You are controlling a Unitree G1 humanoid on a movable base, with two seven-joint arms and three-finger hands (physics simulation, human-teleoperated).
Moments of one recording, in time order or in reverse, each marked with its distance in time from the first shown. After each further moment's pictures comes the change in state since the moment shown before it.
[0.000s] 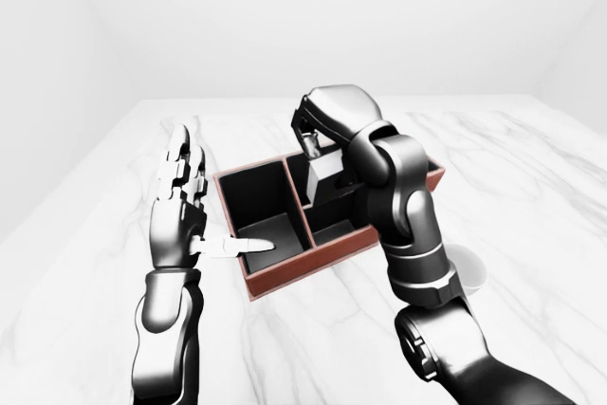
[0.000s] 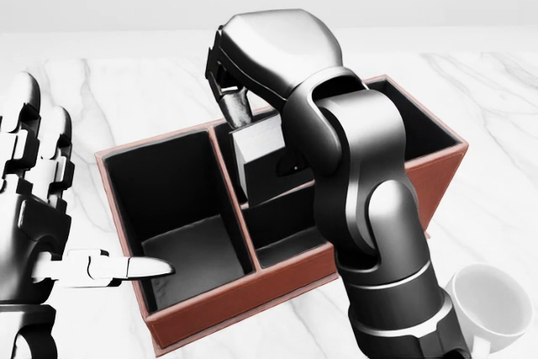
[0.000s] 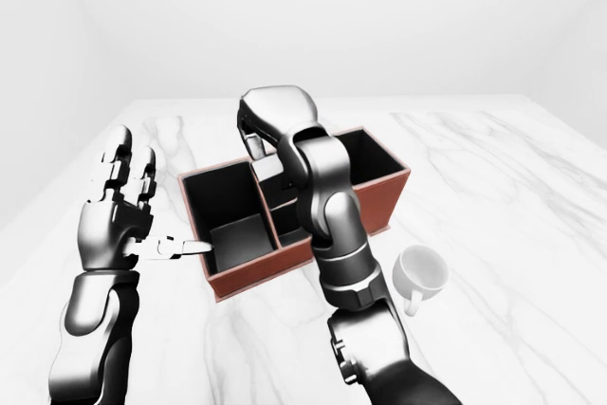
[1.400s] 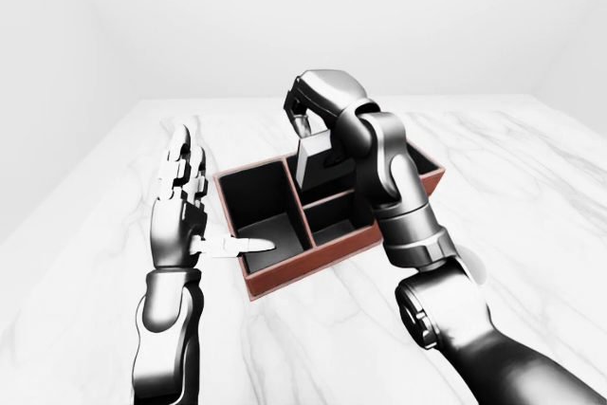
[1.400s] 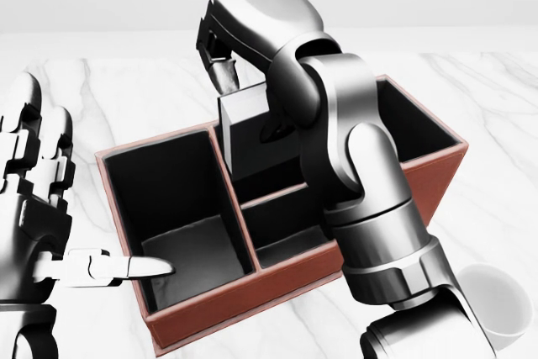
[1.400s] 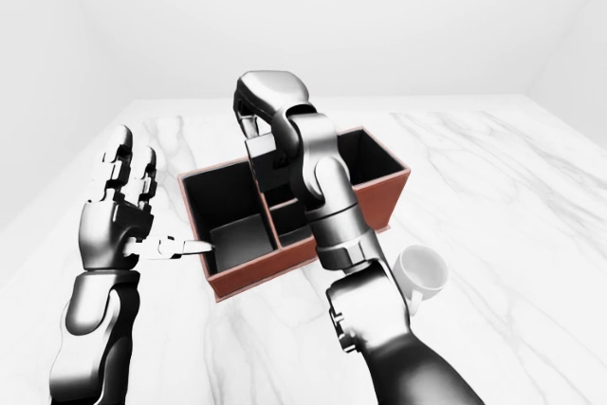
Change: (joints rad) left arm -0.002 0.000 -0.001 0.002 0.000 0.000 0.001; right arm -0.187 -0.037 -0.018 0.354 0.130 0.000 -0.182
